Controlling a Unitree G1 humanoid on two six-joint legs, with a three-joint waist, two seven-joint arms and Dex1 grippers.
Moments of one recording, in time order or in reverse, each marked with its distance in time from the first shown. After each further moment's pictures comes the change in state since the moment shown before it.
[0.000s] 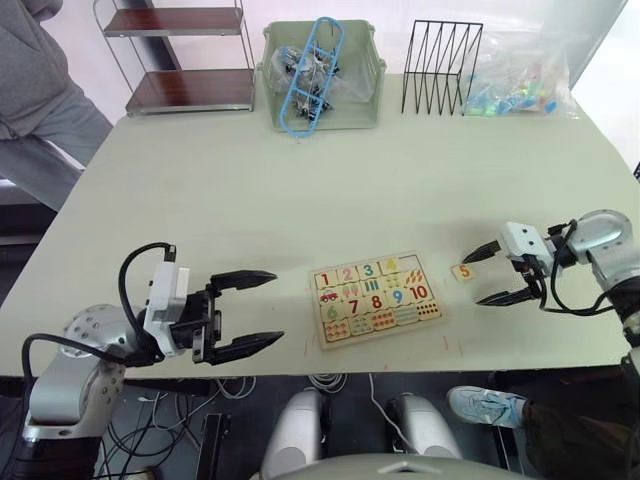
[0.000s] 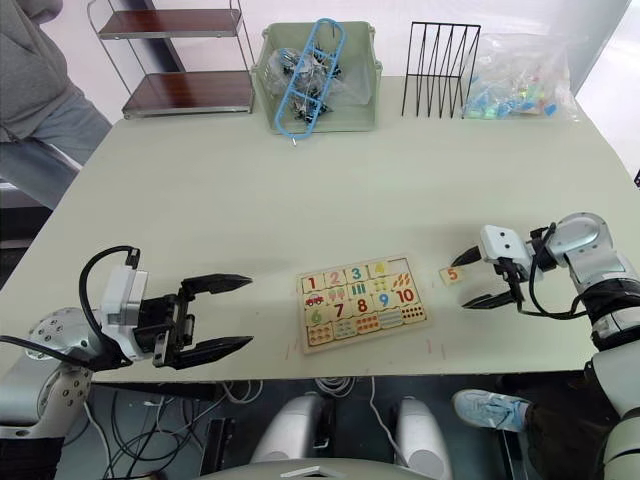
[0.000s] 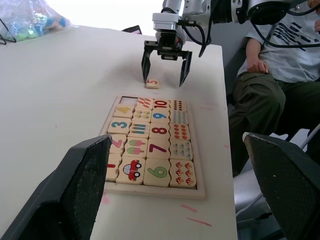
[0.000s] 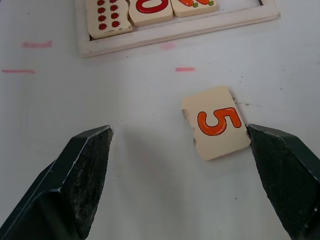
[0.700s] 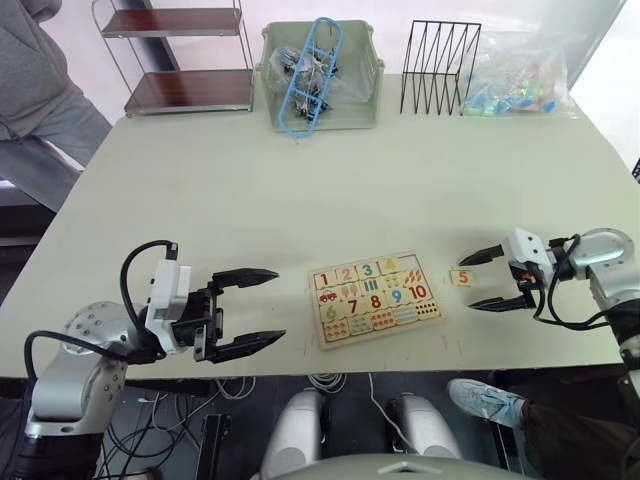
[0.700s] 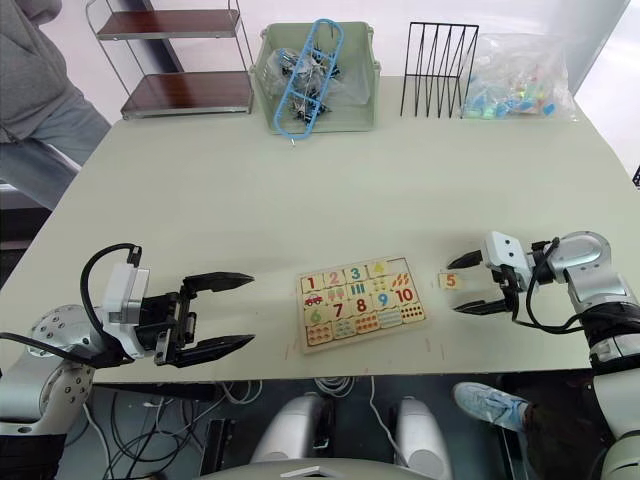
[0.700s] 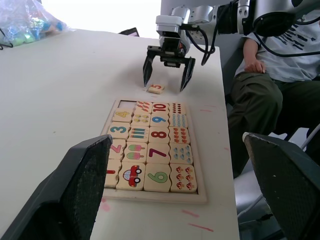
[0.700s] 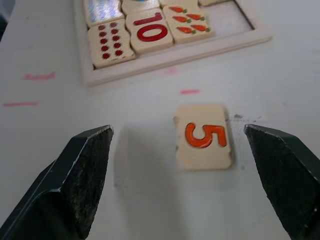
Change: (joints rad) left arm -0.009 0.000 -0.007 0.001 0.000 -0.003 -0.003; right arm 0.145 0.052 -0.201 -0.124 -0.016 0.060 -0.027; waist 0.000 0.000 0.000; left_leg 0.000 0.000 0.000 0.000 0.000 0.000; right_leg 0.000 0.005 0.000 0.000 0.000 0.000
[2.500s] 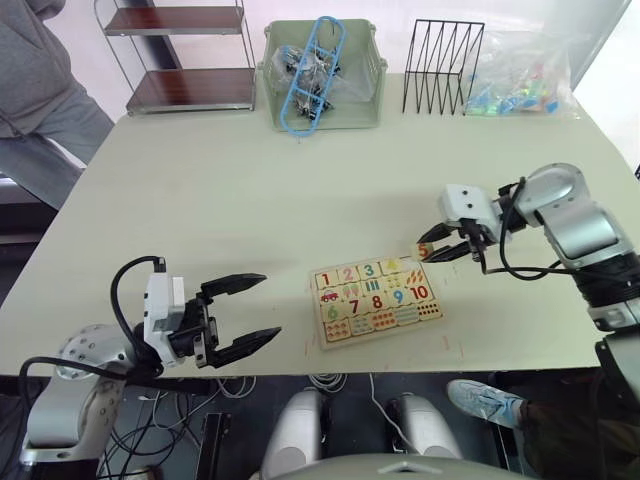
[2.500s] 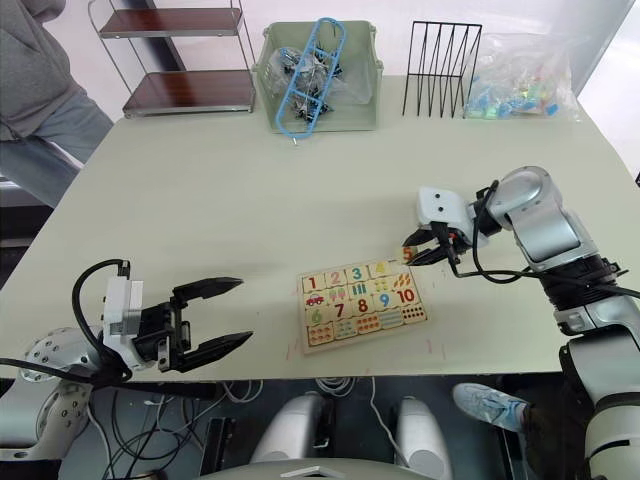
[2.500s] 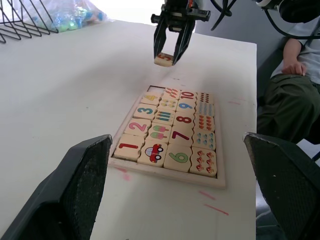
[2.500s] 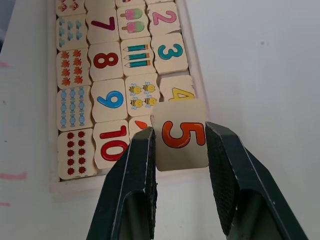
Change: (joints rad) left arm 0.126 -0.036 0.031 -0.032 0.022 -0.061 0.138; right arm -0.237 0.079 0.133 -0.523 -0.226 0.609 -0.066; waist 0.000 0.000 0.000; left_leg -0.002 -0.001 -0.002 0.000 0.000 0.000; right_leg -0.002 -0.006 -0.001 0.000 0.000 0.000
